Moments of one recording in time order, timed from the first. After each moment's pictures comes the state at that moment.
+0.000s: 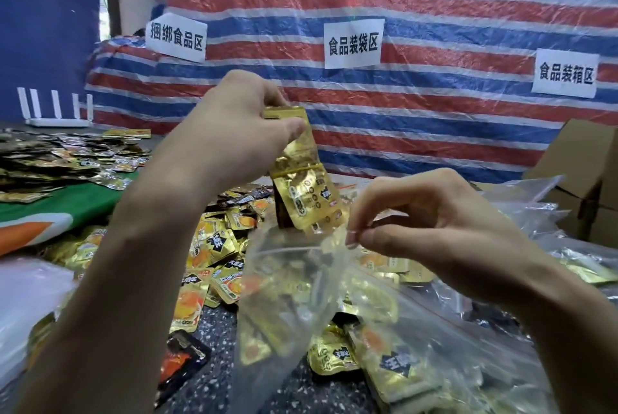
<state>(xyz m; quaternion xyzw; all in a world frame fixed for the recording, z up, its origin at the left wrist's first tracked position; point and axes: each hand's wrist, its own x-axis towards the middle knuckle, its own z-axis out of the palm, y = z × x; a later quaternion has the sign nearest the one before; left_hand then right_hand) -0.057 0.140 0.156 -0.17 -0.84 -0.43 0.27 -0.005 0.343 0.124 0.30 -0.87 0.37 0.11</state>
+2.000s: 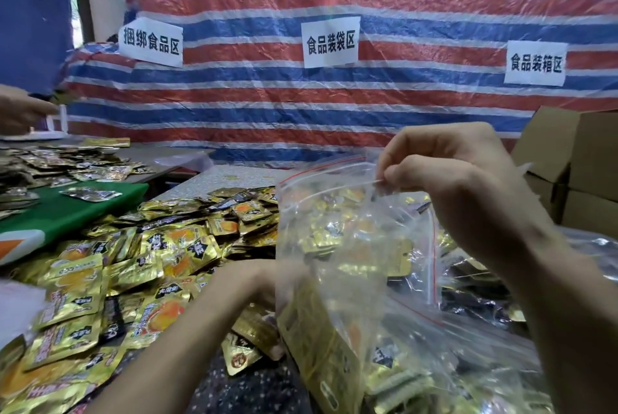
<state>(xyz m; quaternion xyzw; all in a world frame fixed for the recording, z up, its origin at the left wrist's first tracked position) -0.161 0.198 0.009 -0.38 -0.88 -0.16 -0.23 0.006 0.355 0.141 0.21 -0.83 0.40 0.32</state>
